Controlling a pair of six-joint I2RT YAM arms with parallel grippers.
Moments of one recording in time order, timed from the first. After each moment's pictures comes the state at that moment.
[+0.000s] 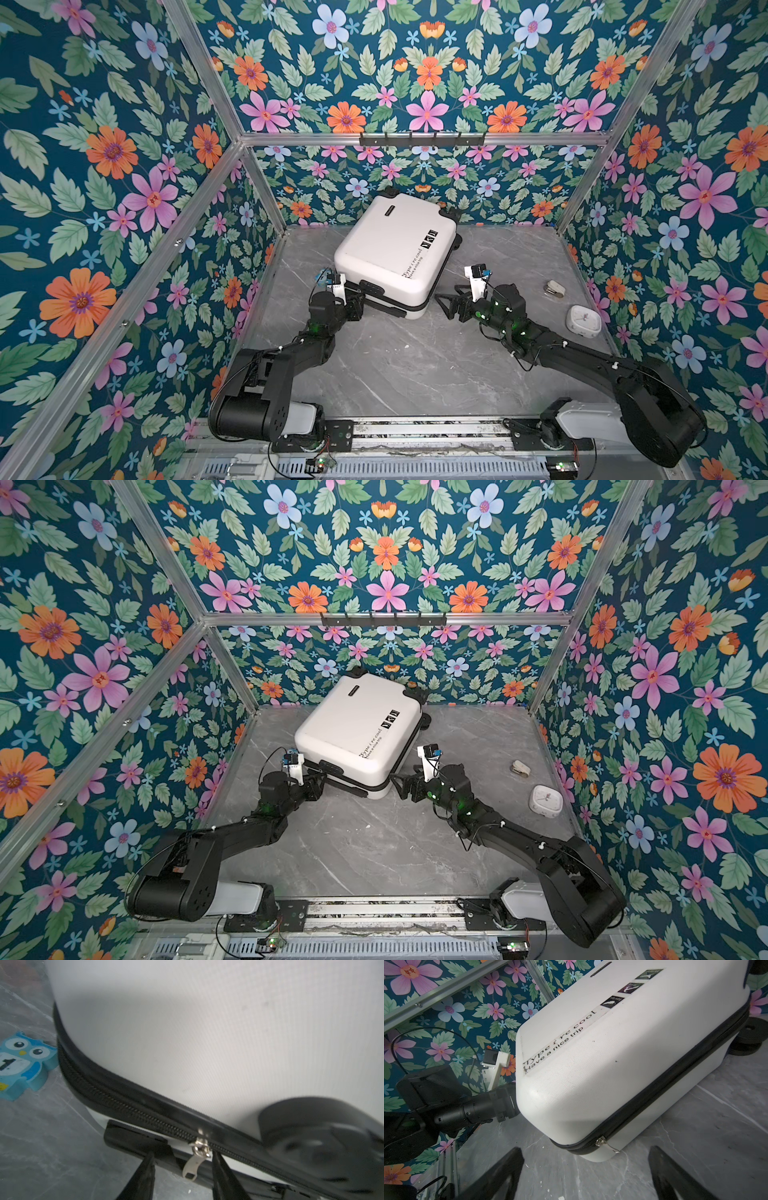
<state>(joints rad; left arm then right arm) -0.19 1.39 0.40 0.59 0.22 -0.33 0.57 1.28 0.58 0.47 -0.24 0.41</state>
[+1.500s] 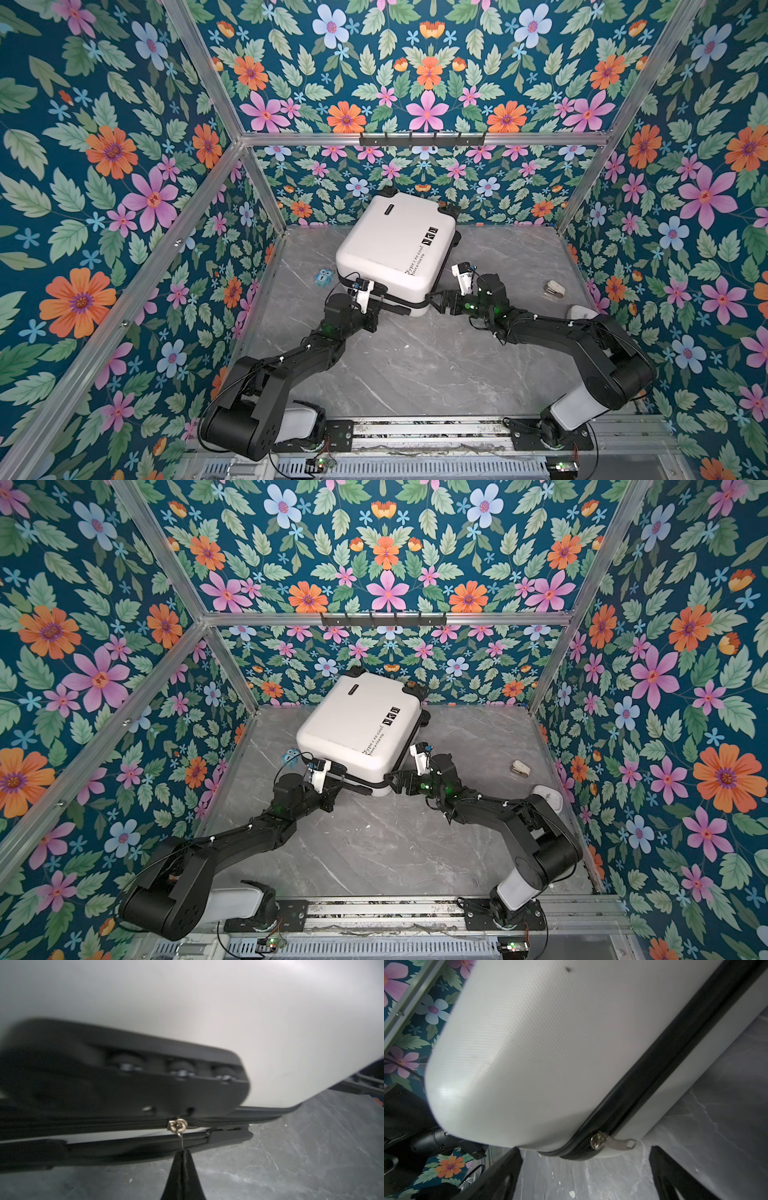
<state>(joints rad) -0.41 1.33 0.41 0.49 0.31 -0.16 0.50 1.61 0.70 0.52 -0.46 0.62</state>
